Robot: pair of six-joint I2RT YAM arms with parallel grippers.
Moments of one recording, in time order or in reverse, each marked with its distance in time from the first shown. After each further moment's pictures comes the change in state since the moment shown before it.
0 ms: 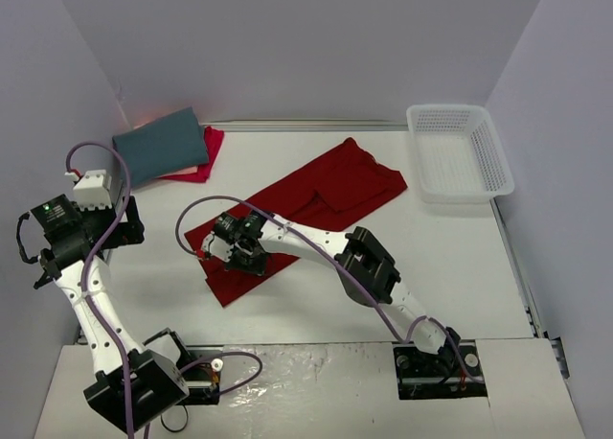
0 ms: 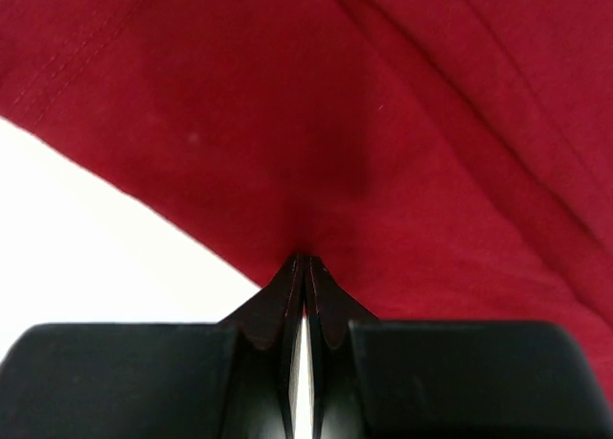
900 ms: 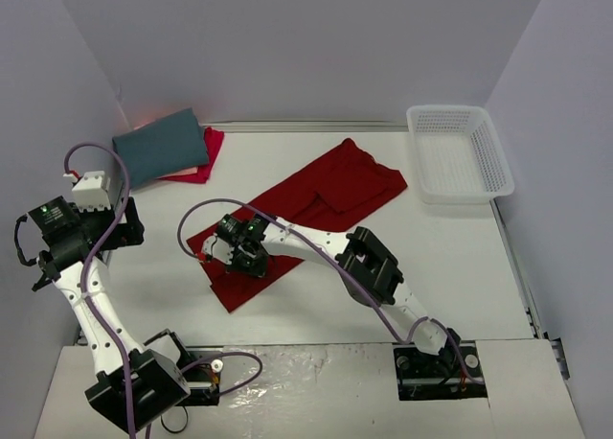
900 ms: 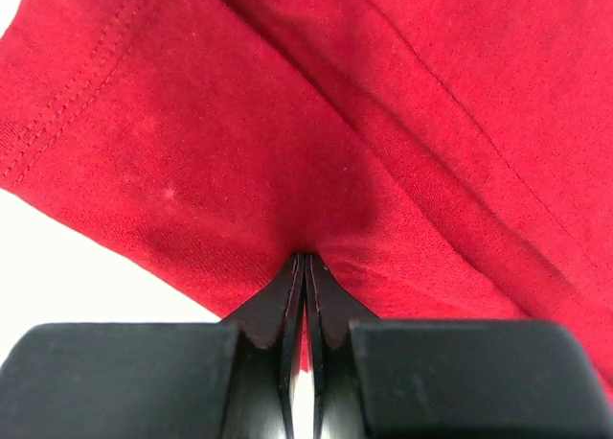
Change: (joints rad) left arm 0.019 0.000 0.000 -0.003 0.033 0.006; right arm 0.002 0.003 -0.047 0.080 -0.018 -0.032
